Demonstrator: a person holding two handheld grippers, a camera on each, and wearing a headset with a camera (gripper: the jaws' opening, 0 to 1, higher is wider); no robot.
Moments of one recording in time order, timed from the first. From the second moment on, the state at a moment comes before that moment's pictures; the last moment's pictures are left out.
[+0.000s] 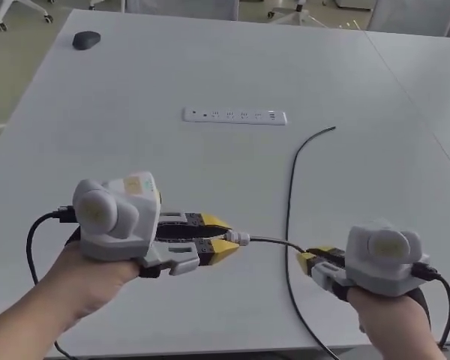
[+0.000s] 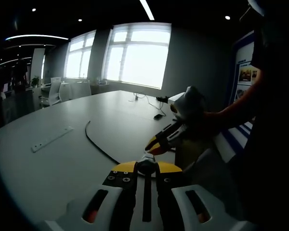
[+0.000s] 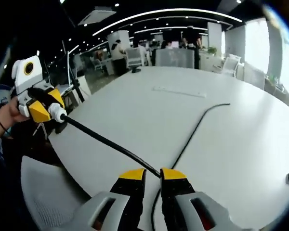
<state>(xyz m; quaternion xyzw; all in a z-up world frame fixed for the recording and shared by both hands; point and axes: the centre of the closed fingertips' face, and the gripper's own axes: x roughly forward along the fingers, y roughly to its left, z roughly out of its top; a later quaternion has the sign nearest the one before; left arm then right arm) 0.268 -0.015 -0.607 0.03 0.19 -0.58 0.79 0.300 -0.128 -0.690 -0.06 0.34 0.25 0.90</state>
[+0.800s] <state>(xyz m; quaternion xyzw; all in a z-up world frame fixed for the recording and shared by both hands) 0.269 -0.014 -0.611 0.02 0.20 -0.58 0.79 0.273 -0.018 -0.634 -0.34 0.19 0.45 0.81</state>
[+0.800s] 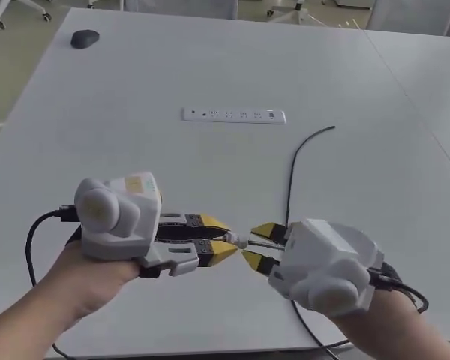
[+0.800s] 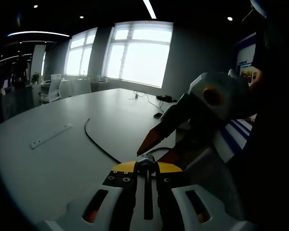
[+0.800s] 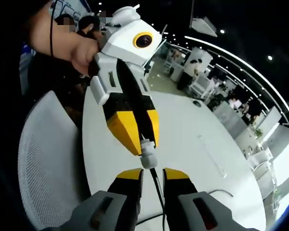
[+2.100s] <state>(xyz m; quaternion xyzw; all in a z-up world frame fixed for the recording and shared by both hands) 0.266 -0.015 -0.607 0.01 0.20 -0.58 0.79 0.274 -0.041 -0.650 -0.30 0.24 0.43 0.82</state>
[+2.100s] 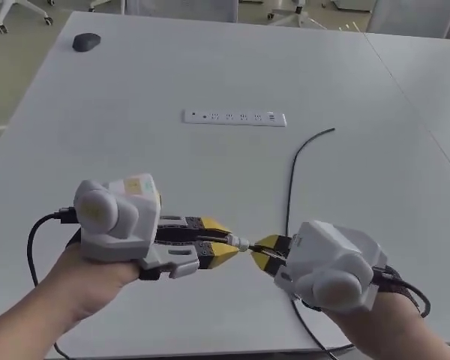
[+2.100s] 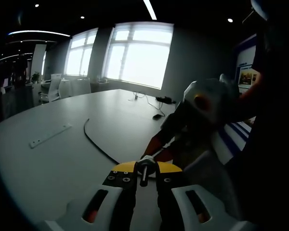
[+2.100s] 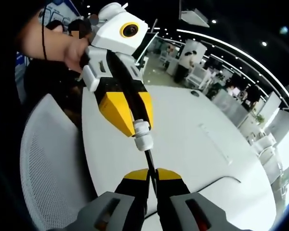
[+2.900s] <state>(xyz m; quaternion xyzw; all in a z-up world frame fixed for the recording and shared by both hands) 0.273 -0.015 -0.602 0.00 0.19 -0.57 0.80 0.285 -0.094 -0.690 -0.17 0.34 0.34 0.86</state>
